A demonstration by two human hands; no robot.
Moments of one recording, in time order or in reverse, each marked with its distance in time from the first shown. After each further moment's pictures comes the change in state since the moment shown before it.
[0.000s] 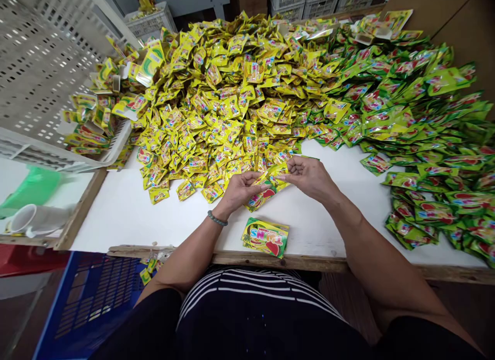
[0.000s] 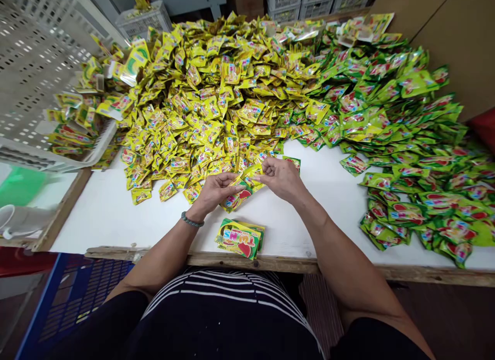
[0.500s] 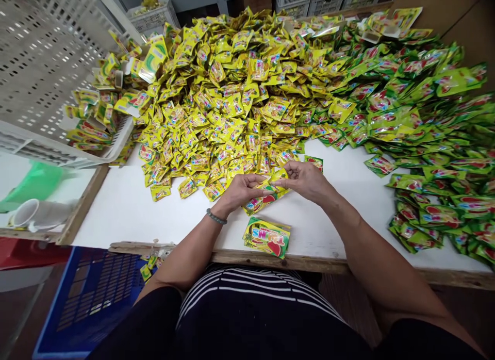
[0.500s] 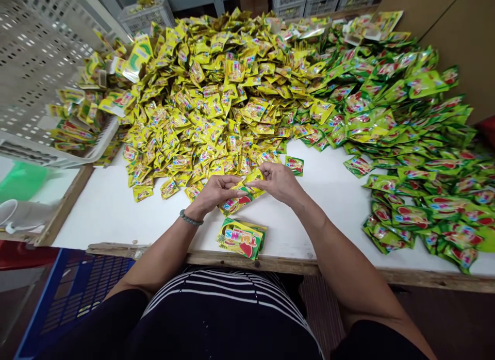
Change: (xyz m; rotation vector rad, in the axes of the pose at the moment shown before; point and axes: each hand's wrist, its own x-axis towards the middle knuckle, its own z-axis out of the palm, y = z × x) left_hand -0.002 0.002 -0.004 0.029 -0.080 -0.110; right_hand -0.001 0.001 0.009 -0.058 -0.091 0.012
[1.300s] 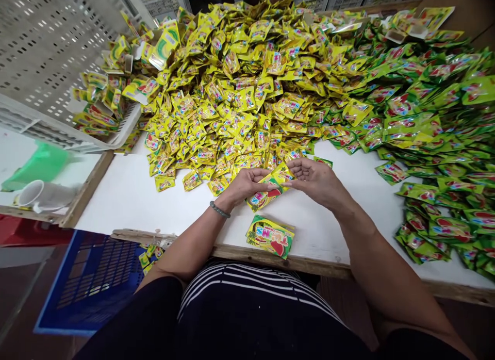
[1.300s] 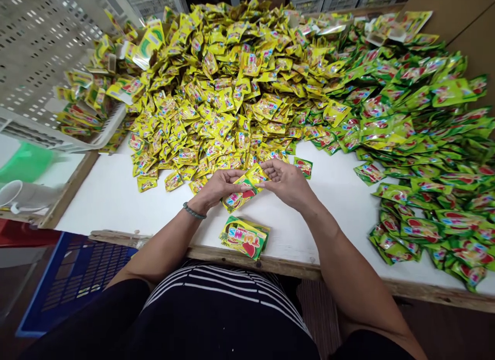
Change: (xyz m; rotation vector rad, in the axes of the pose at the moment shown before) left_hand 0.002 0.002 -0.003 -0.251 -0.029 -0.039; right_hand -0.005 -0.005 -0.001 0.293 -0.055 -0.016
